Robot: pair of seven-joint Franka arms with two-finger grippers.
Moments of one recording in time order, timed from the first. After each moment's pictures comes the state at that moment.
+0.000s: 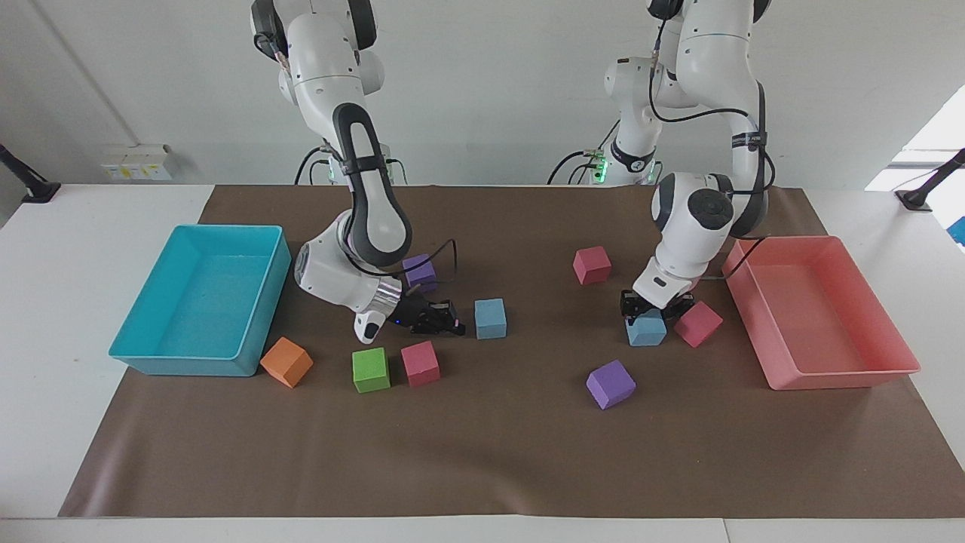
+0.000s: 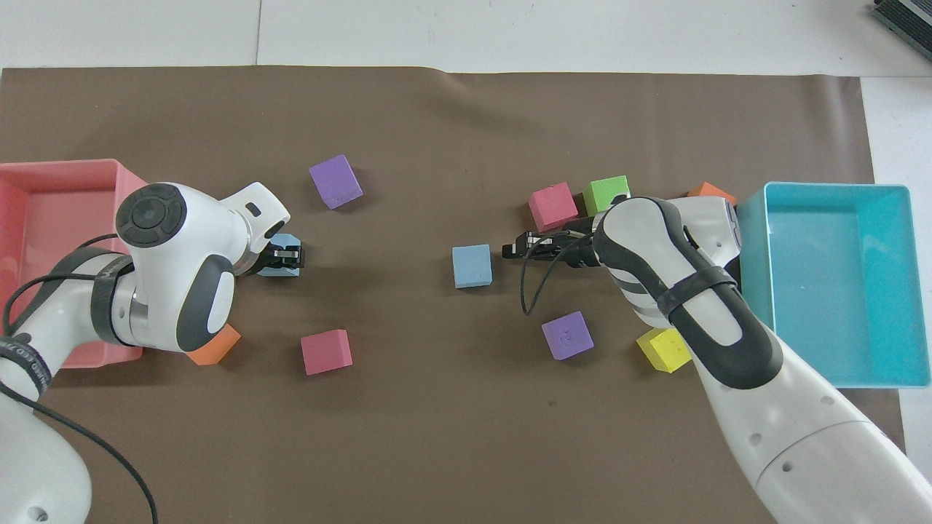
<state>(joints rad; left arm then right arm) -0.25 0.24 0.01 -2.07 -0.02 2.34 -0.14 0.32 0.47 -0.06 -1.90 1.20 2.24 -0.53</state>
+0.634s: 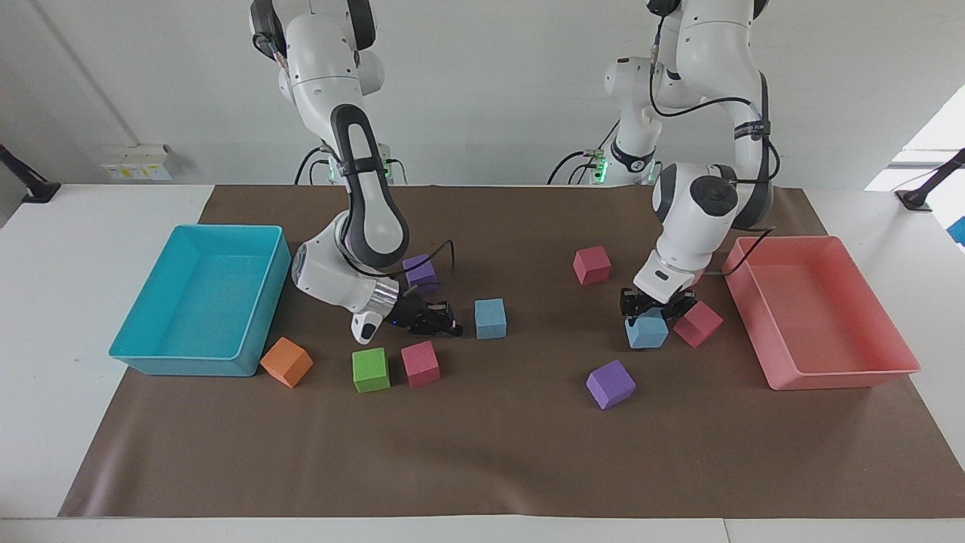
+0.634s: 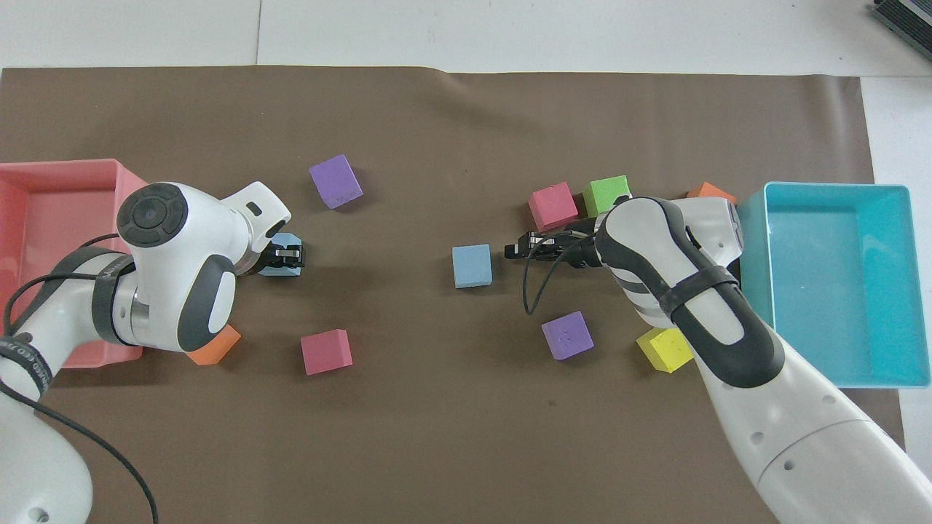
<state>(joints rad) -0.29 0.21 0.01 -1.97 -0.02 2.26 -0.19 0.32 0.47 -0.07 -1.91 1.20 2.24 -0.53</state>
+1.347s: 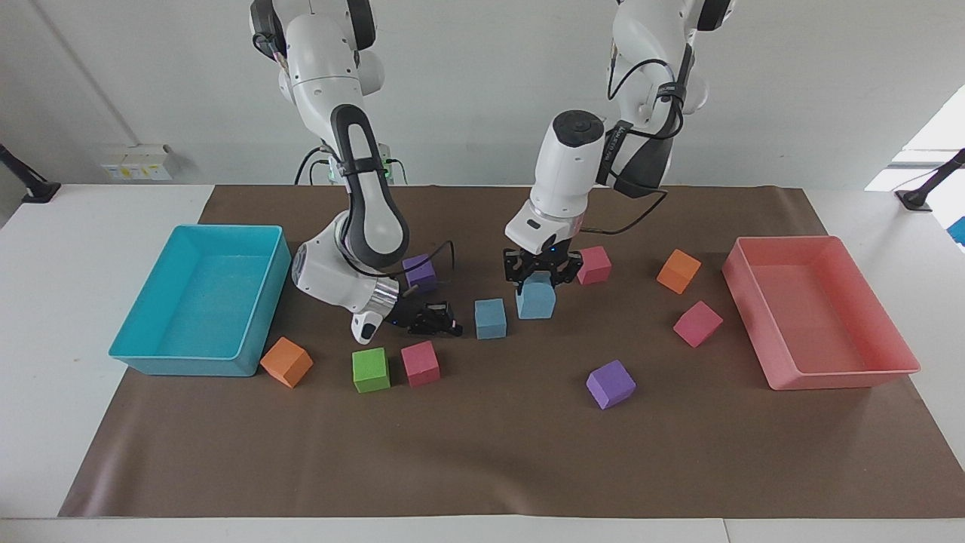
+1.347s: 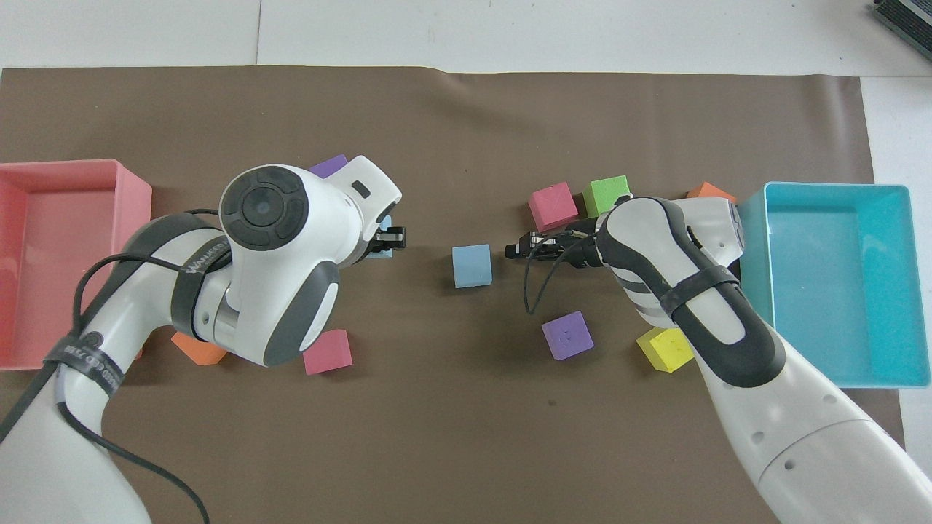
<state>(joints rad) -0.63 0.31 0.00 -1.66 -0.02 2.13 -0.60 0.32 0.47 -0.07 -1.91 1.20 2.24 -0.53</state>
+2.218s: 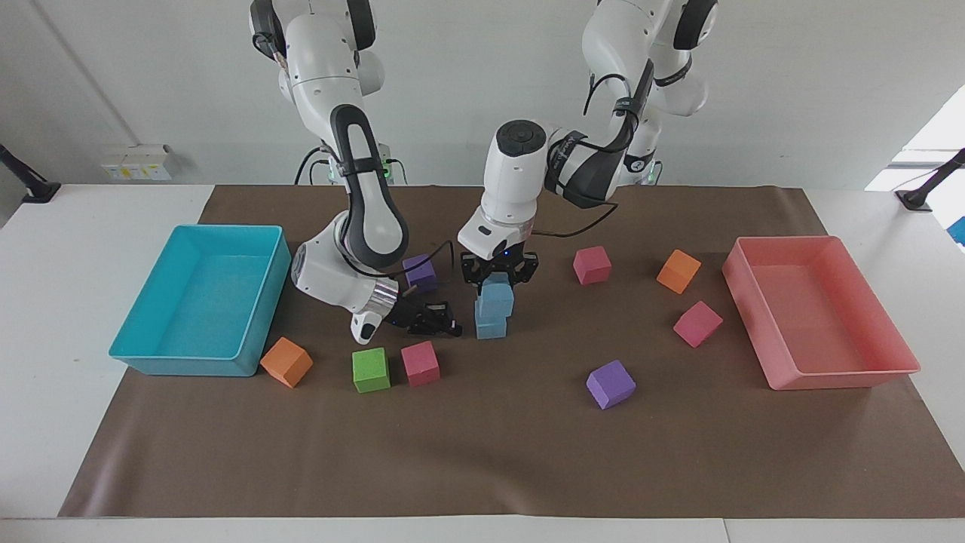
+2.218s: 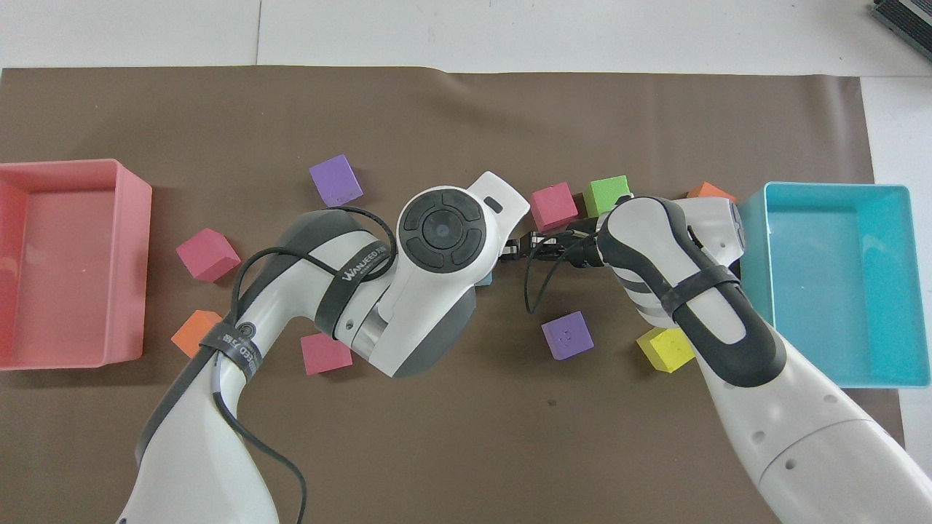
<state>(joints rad) -0.70 0.40 0.00 -1.59 -0.02 2.12 -0.71 0.32 0.47 -0.07 -1.91 1.20 2.24 -0.53</state>
